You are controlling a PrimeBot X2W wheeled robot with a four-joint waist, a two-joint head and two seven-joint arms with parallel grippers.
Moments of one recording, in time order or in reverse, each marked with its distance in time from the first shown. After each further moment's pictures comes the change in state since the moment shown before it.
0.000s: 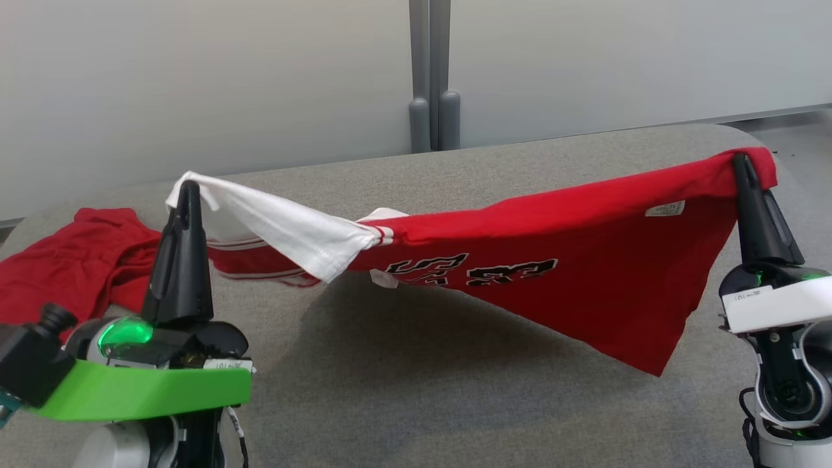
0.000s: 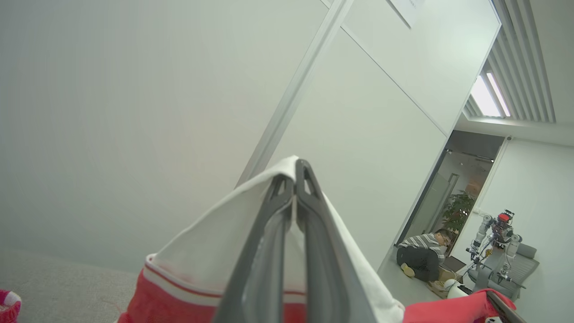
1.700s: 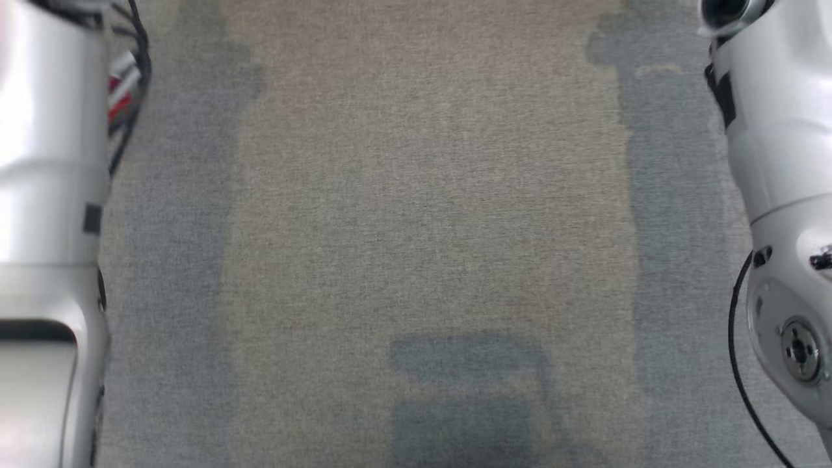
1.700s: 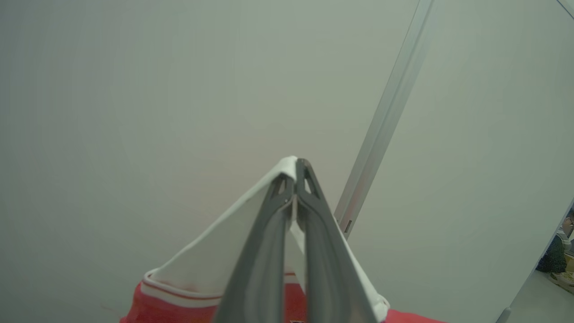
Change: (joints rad) left arm -1.246 -0.077 0.005 1.034 0.116 -0.212 -0.060; right arm -1.219 -0.025 0.074 1.220 -0.408 0.000 -0.323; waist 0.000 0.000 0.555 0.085
